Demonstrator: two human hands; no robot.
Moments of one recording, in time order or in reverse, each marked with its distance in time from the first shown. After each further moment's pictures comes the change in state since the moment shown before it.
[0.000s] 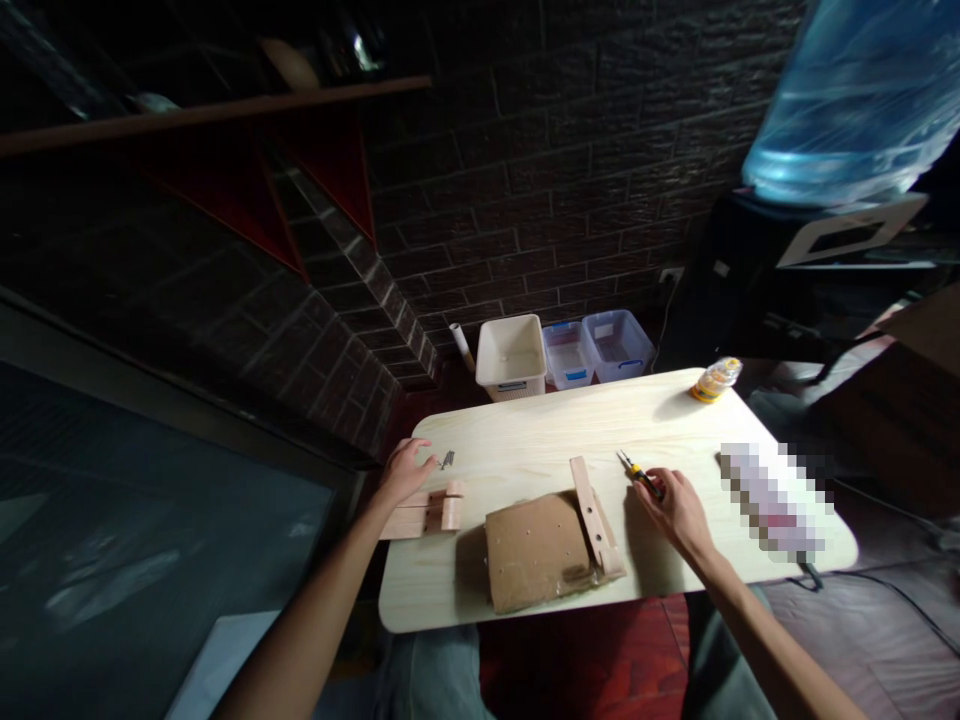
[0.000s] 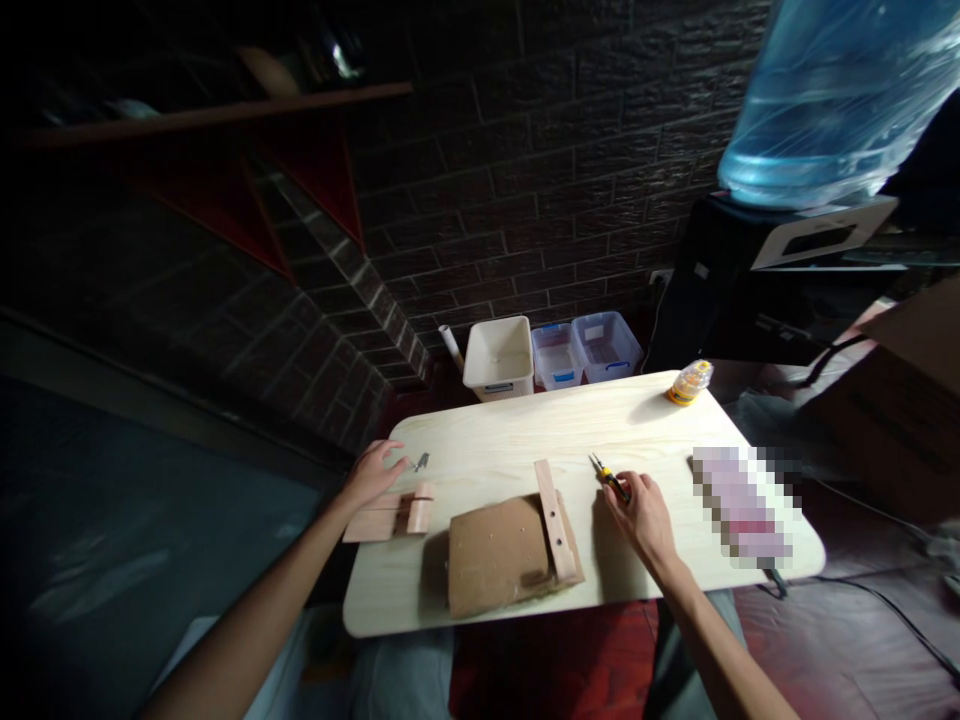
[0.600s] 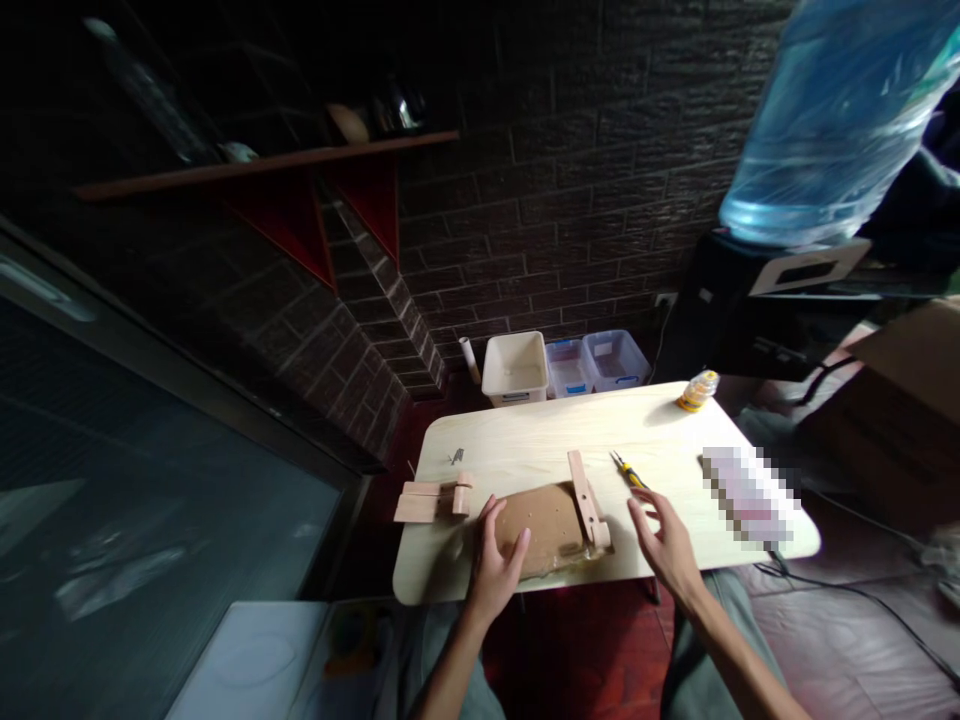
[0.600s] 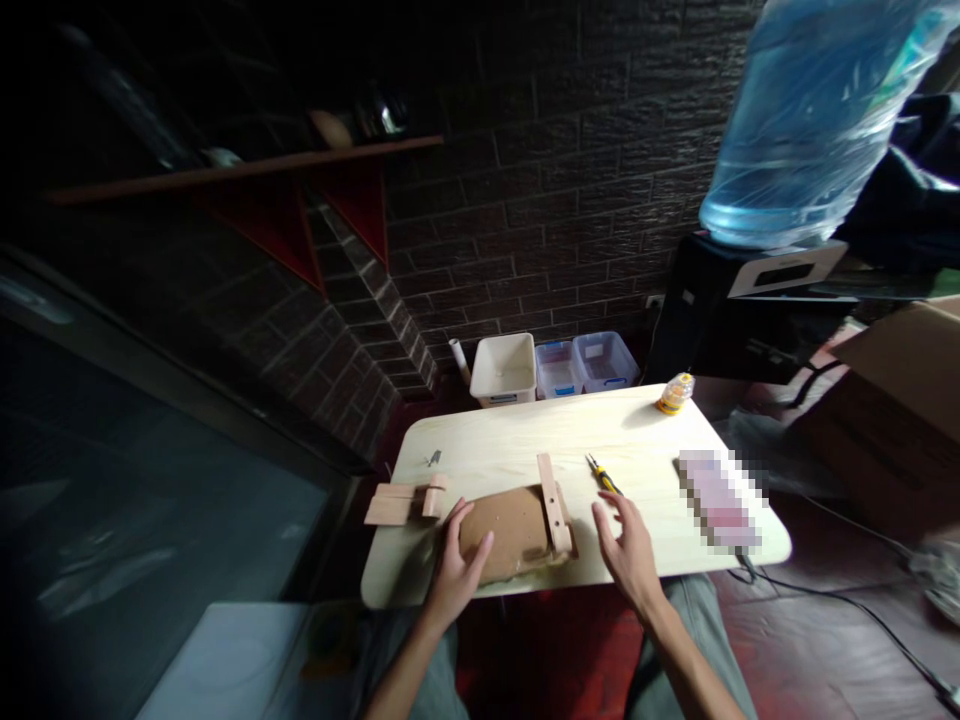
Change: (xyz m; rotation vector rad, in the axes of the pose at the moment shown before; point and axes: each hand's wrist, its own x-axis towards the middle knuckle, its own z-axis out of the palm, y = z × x) left_hand -0.212 0.140 0.078 -0.563 0.199 0.102; right_hand -0.085 -0.057 -0.015 0.114 0.036 -0.088
